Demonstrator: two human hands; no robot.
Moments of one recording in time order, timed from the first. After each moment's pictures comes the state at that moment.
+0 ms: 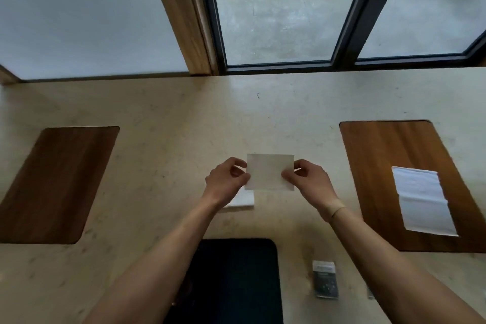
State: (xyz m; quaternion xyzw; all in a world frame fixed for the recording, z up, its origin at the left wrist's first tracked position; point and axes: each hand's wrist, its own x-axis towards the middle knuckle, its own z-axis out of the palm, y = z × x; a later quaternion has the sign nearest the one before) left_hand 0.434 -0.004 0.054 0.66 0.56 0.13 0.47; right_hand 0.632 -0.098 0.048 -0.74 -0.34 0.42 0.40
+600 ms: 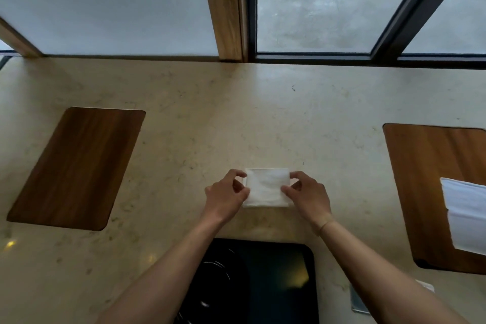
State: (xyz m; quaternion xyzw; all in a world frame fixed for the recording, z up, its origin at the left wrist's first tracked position) left_hand 0.352 0.009 0.001 0.69 0.59 0.10 0.40; right_hand 0.553 -0.058 -0.012 -0.81 -0.42 0.34 0.22
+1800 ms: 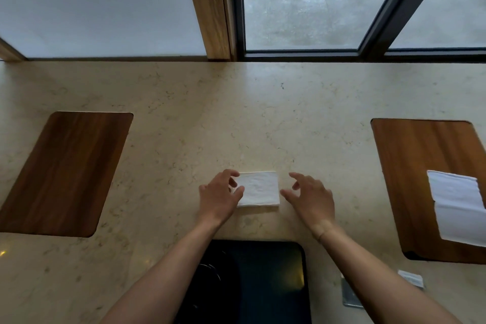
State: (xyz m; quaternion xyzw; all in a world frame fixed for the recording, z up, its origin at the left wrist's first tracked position) left_hand 0.364 0.006 -0.009 0.73 0.59 0.11 0.31; right_hand 0.569 -0.081 -0.017 -0.83 -0.49 0.21 0.15
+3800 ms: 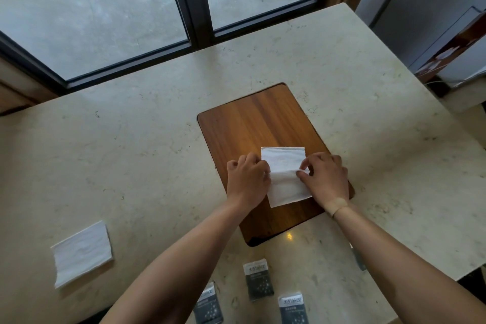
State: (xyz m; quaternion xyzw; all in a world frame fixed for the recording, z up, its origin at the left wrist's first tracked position) left_hand 0.778 -0.141 -0.036 0.93 0.30 0.03 0.21; right_hand 0.904 -0.278 -0.014 -0.94 -0.28 0.16 0.12
